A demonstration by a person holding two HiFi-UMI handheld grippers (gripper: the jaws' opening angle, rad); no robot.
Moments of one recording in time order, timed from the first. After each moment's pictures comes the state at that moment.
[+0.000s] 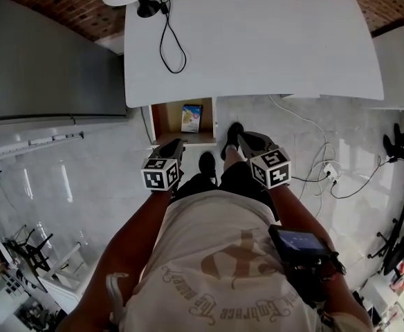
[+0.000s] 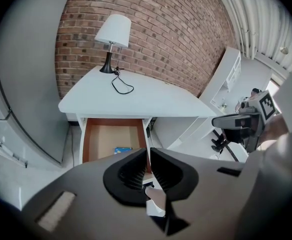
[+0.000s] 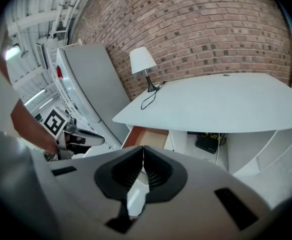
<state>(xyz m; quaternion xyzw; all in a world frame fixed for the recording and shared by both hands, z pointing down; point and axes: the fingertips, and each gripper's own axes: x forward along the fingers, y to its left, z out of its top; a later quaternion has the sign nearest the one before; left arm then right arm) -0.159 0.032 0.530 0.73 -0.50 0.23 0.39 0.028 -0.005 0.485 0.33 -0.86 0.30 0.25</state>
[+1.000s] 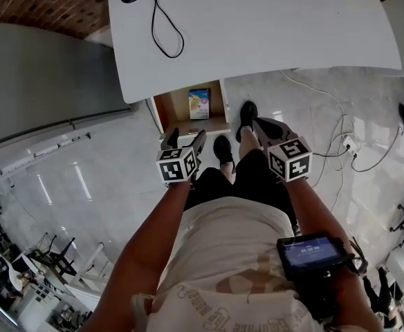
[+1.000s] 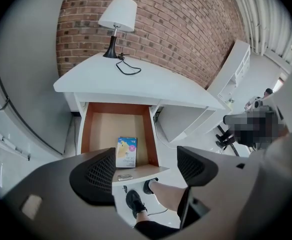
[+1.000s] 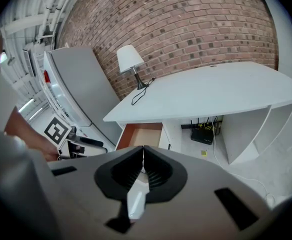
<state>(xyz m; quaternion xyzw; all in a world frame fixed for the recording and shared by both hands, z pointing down) -0.162 0.029 0.588 0.70 -0.51 0.27 0.42 0.030 -0.001 0.522 0.38 -0.83 0.34 0.24</state>
